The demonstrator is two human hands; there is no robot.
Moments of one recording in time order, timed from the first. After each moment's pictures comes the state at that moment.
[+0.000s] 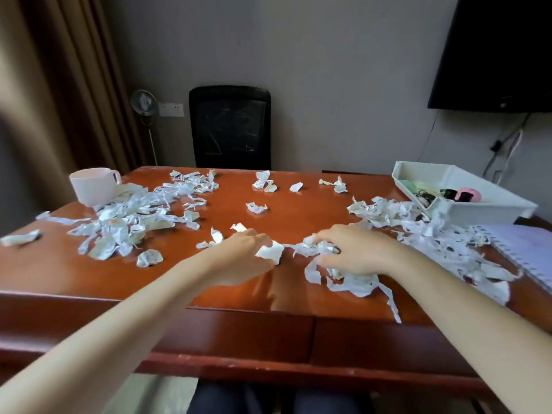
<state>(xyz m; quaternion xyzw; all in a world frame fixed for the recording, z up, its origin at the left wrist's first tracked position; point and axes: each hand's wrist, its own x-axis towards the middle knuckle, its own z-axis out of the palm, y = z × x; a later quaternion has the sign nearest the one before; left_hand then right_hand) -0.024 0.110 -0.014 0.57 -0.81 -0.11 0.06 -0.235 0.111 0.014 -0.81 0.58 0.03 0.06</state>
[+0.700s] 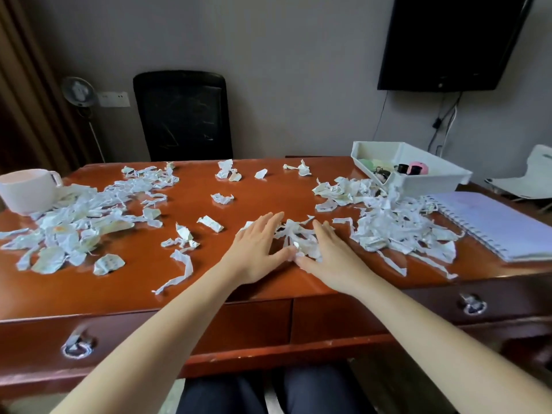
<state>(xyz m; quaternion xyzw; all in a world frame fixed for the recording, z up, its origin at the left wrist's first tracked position) -0.078 0.074 -0.068 0.49 -0.85 -0.10 0.16 -0.248 0.126 -0.061 -0.70 0.67 -0.19 0.16</state>
